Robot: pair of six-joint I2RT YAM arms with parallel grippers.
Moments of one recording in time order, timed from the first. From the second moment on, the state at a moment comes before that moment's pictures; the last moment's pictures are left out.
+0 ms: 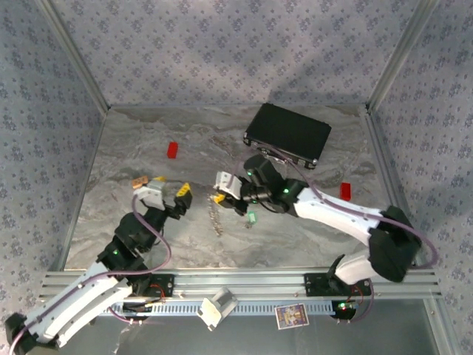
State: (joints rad) left arm -0.76 0.35 0.28 0.09 -0.45 -0.16; right arm 0.87 1.47 1.03 -0.12 -0.47 -0.39
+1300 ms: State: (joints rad) left arm -0.58 0.46 0.29 -0.26 -0.46 -0.49; right arm 0.69 1.94 1.24 -0.45 0.18 -0.80
